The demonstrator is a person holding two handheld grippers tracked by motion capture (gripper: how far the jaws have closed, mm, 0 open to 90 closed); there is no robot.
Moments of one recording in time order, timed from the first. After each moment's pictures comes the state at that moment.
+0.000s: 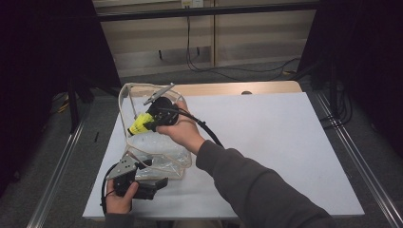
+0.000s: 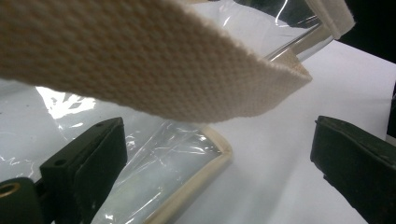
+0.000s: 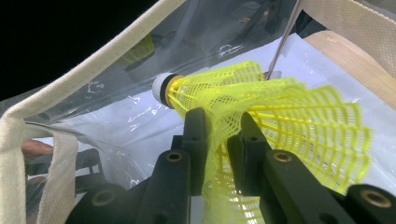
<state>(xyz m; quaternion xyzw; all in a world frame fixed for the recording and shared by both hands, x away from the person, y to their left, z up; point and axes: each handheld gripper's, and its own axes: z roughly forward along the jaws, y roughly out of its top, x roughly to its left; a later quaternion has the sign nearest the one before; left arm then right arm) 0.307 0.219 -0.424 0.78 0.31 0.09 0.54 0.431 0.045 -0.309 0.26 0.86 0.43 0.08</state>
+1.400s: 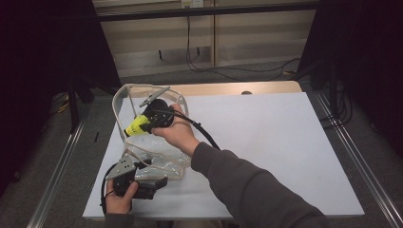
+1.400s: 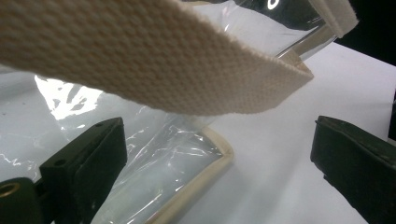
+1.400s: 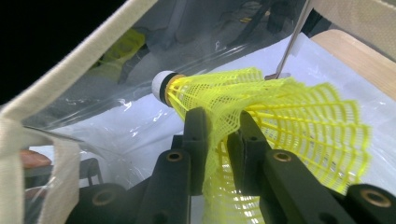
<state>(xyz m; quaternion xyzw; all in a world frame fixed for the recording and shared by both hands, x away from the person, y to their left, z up) 0.308 0.221 -0.424 0.78 0.31 0.08 0.54 0.432 0.057 -0.318 0.26 0.86 0.43 0.08</state>
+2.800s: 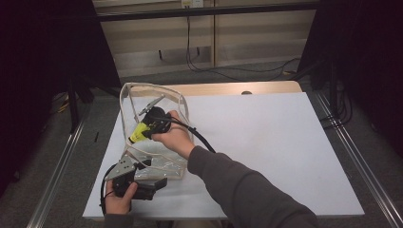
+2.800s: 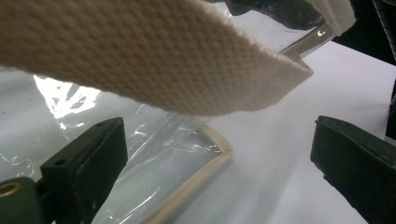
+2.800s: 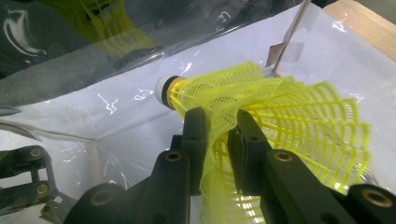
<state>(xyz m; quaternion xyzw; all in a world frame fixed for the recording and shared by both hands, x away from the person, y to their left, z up) 0.306 0.222 -0.425 0.78 0.31 0.09 0.54 0.442 0.070 -0.354 0.26 0.87 0.40 0.08</state>
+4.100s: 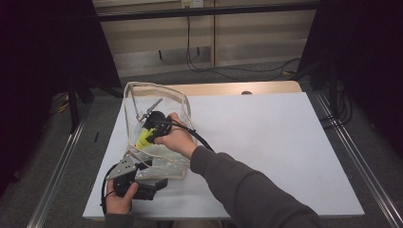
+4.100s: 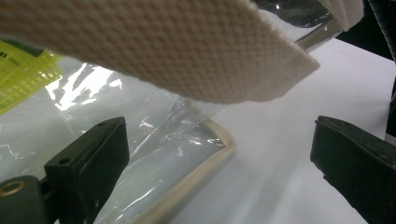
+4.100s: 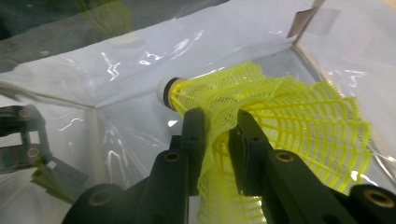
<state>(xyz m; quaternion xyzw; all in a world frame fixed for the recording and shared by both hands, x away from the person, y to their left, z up) 0.307 0.221 -0.425 0.78 0.31 0.09 0.53 0.442 0.071 -0.365 0.24 0.90 0.35 0.05</state>
